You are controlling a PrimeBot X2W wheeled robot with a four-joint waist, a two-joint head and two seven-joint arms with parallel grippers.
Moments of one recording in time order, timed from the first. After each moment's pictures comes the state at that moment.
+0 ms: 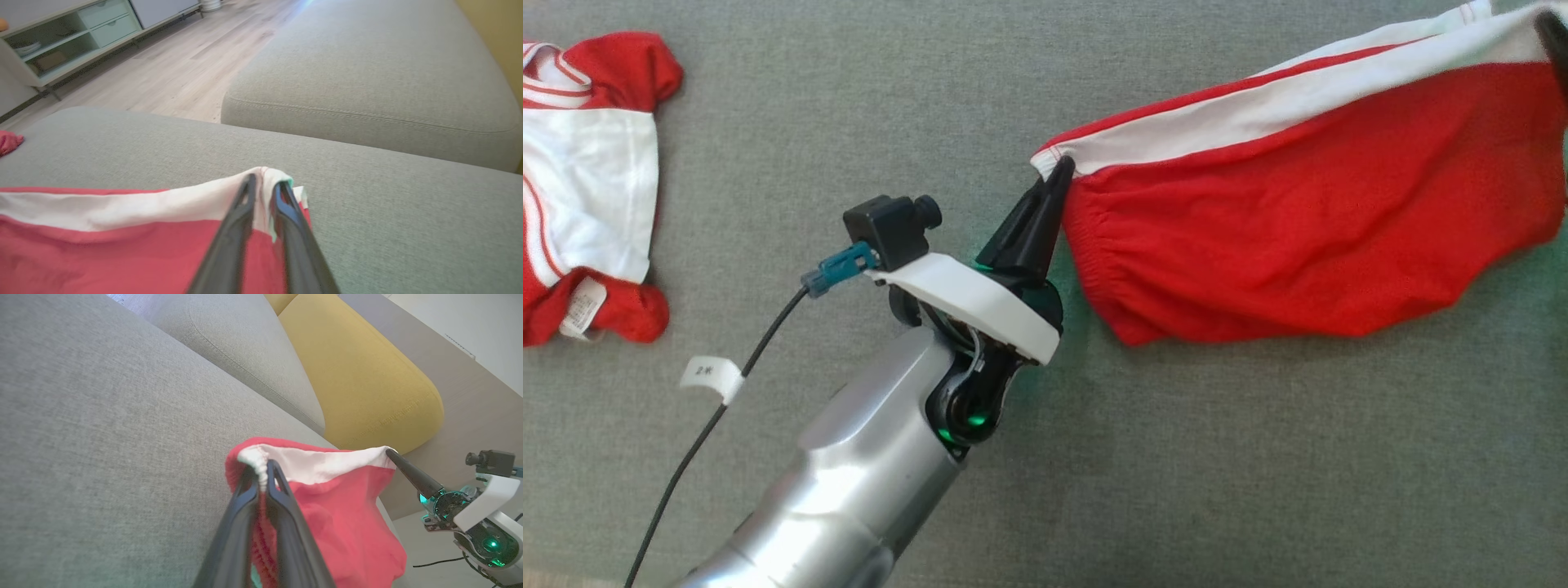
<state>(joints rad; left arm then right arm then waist) -0.68 0.08 -0.80 0.42 -1.14 -0.12 -0.12 -0.72 -0.87 0.63 0.31 0.97 0.12 0.03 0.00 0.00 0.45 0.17</state>
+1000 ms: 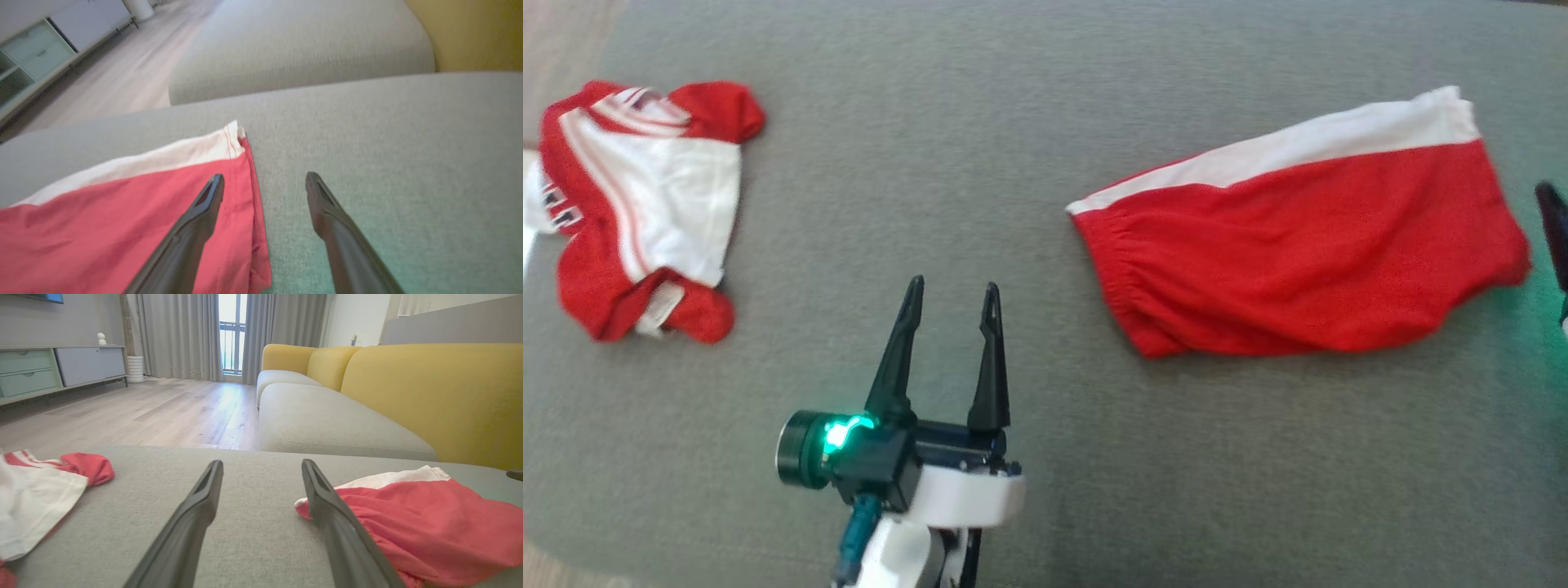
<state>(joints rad) -0.18 0.06 -0.53 0.06 -0.27 0.27 -0.26 -0.56 -0.80 0.68 0.61 1.16 0.12 -0.14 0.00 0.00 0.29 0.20</state>
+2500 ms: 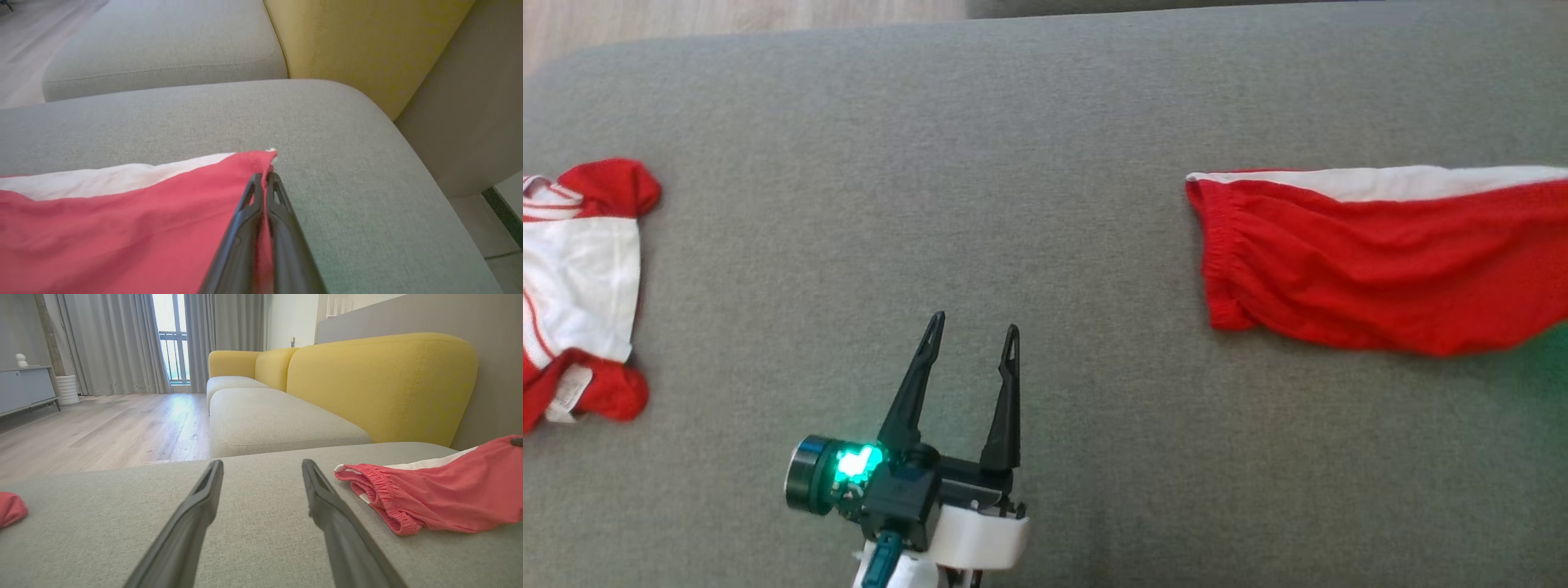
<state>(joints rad) -0.09 0.05 -0.52 0.05 -0.13 0.23 -0.26 -0.68 -0.77 0.74 0.94 1.05 0.12 -0.13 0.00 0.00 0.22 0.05</state>
